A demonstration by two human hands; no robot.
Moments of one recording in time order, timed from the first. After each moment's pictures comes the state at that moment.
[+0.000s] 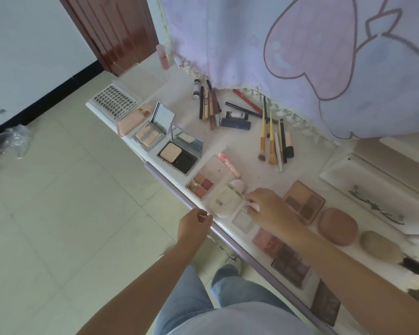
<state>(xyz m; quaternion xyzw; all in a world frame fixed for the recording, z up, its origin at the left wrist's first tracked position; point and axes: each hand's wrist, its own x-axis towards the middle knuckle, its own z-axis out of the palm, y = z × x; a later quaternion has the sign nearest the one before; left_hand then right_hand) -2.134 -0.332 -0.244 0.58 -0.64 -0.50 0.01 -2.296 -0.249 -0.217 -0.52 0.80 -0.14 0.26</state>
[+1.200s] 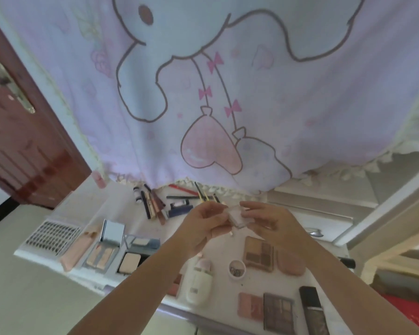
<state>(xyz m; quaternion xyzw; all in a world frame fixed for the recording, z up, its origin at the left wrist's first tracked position) -2.248 -0.378 -0.080 0.15 -0.50 -0.85 -0.03 -2.321 -0.207 -0.083 -0.38 0.79 -0.47 0.12</state>
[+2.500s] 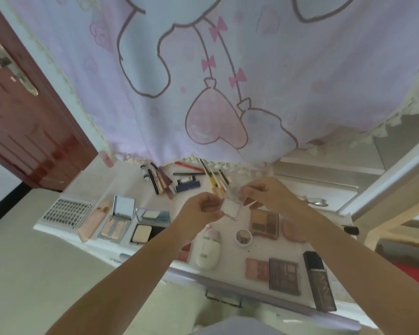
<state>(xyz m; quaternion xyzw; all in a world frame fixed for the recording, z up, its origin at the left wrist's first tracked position) -2.213 -0.386 -0.113 0.19 -0.69 -0.70 -0.01 -2.310 -0.233 -0.078 -0.20 0.79 -0.50 0.29</state>
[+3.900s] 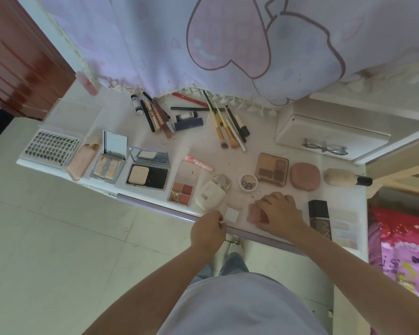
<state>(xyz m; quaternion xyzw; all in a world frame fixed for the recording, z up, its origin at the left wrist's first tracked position) -2.144 -0.329 -0.237 0.28 -0.89 -0.32 -0.16 -2.255 -0.181 -0.229 -0.37 0.90 0.06 0.22</state>
